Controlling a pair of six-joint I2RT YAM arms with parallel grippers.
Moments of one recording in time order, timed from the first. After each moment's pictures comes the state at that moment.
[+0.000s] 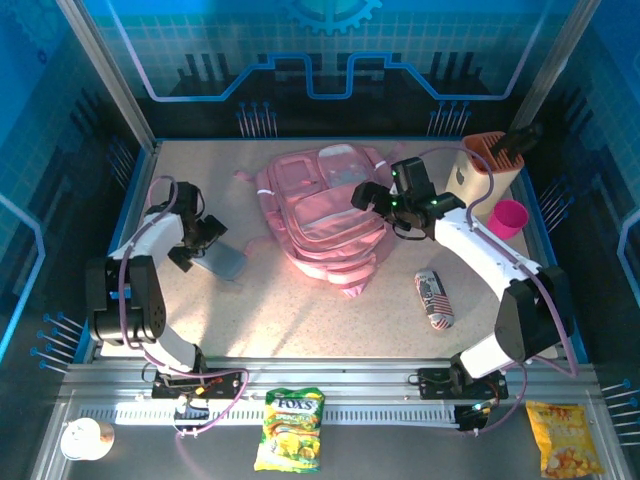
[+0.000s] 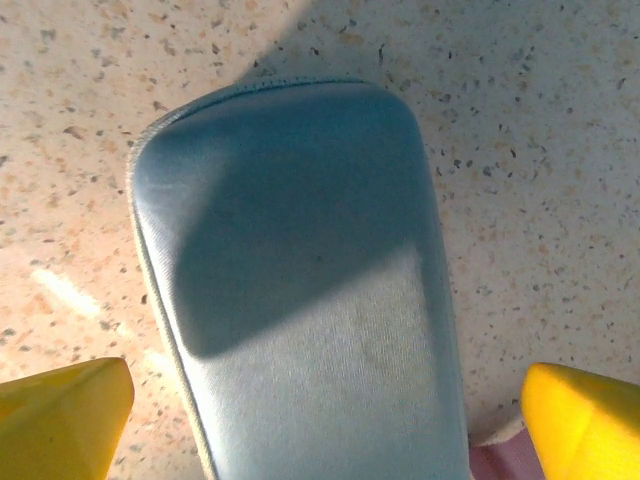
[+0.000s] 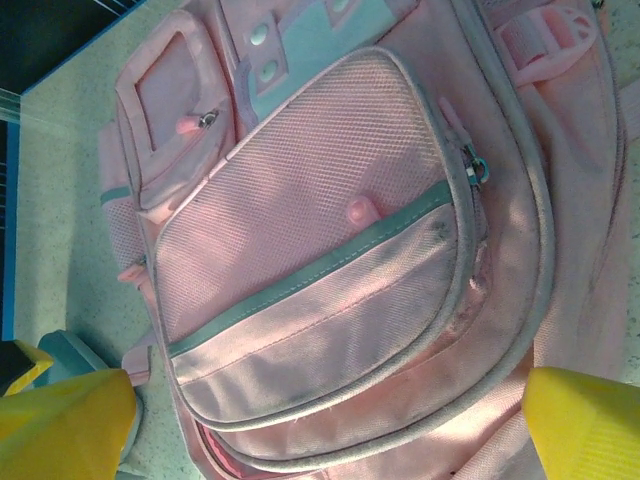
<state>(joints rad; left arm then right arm) 0.13 1.60 1.02 -0.70 -0.01 -0.82 0.40 1.52 1.21 -0.49 -0.12 0.74</state>
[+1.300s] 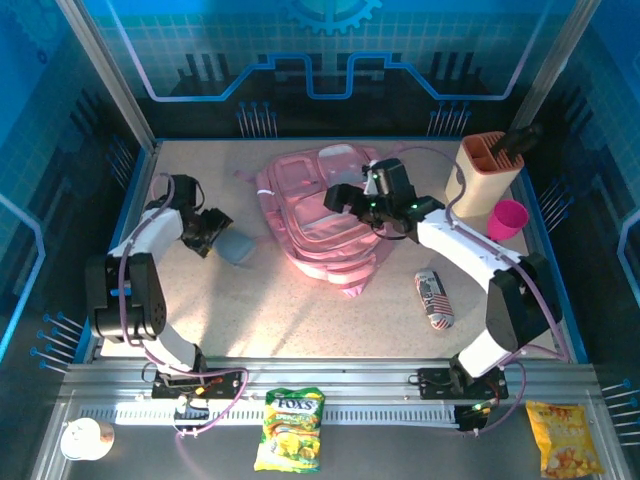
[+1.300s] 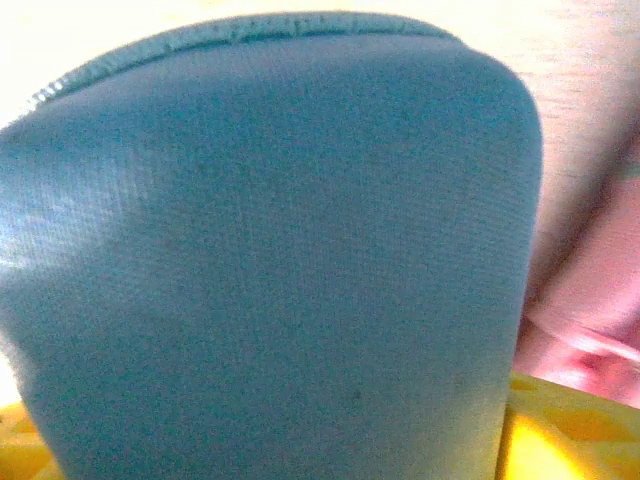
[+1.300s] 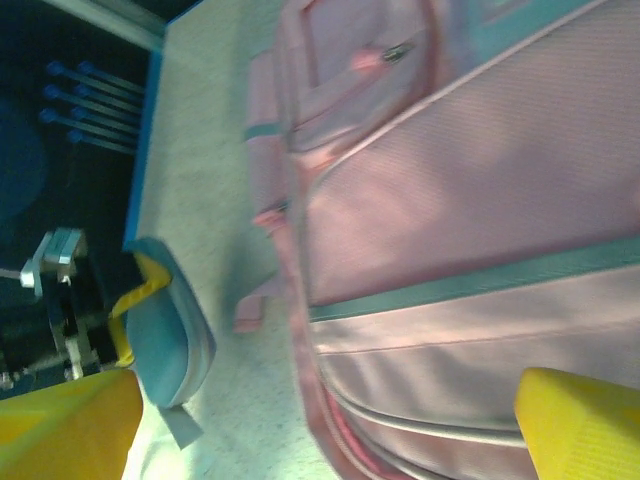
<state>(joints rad) 0.12 1.59 1.08 -0.65 0.26 -0.87 0.50 1.60 1.20 -0.26 -0.32 0.75</state>
